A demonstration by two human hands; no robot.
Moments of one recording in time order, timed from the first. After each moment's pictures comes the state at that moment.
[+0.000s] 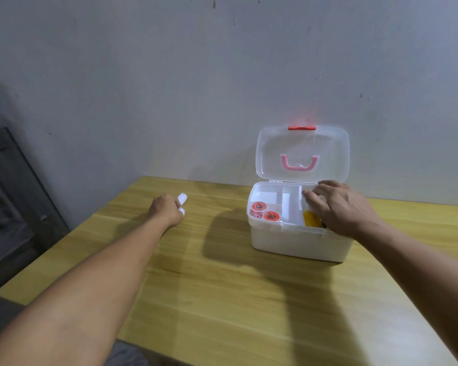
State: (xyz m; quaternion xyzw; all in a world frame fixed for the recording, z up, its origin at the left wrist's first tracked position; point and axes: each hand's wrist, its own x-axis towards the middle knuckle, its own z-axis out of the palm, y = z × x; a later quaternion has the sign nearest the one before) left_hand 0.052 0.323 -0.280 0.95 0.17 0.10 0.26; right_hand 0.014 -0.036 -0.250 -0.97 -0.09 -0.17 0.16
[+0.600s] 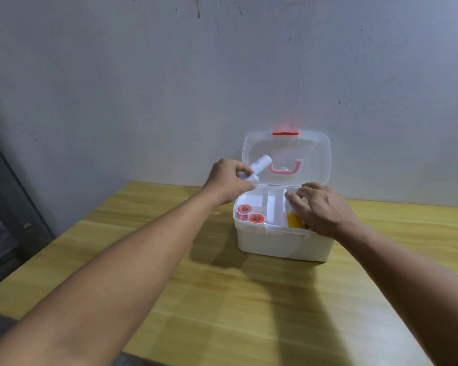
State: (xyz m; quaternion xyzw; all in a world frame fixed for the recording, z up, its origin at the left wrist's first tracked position) left_hand 0.038 0.181 -0.201 0.90 -0.10 0.12 0.41; right_hand 0.010 -0.035 -0.248 -0.97 -0.08 -0.17 0.17
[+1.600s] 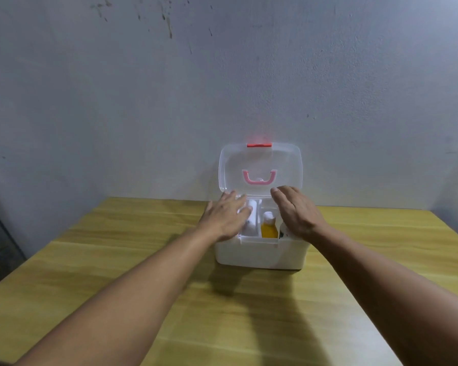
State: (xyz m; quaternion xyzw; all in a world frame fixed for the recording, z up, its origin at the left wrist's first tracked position) left_hand 0.026 0.144 -0.238 0.97 -0.16 0.02 0.18; right_hand 0.006 -0.034 -0.239 -0.92 -0.07 -0.16 0.35
